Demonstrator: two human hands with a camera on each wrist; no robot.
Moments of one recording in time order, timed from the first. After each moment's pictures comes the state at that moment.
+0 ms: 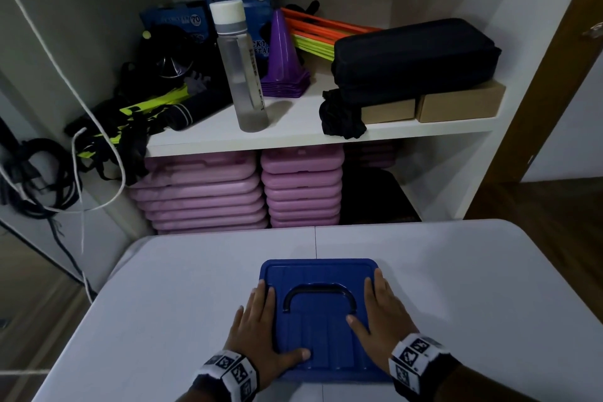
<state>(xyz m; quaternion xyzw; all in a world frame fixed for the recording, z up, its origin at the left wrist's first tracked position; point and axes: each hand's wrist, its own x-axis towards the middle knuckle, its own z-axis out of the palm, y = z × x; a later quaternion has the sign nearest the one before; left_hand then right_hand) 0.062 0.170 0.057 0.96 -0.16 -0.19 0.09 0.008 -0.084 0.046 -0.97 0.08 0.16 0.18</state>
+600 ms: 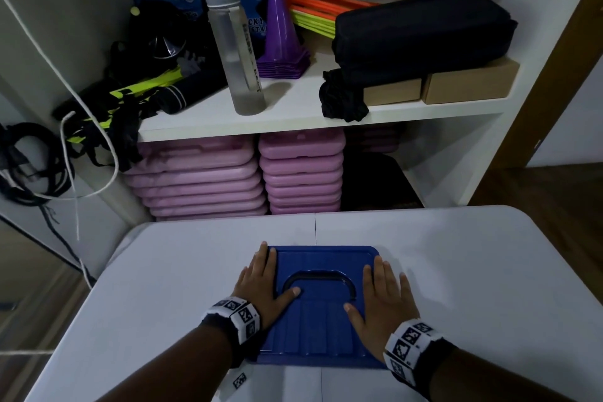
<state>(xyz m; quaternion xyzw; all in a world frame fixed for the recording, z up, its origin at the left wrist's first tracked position) 0.120 0.155 0.049 0.97 -0.19 -0.13 0.06 0.013 -0.079 0.029 -0.98 0.10 0.14 0.10</state>
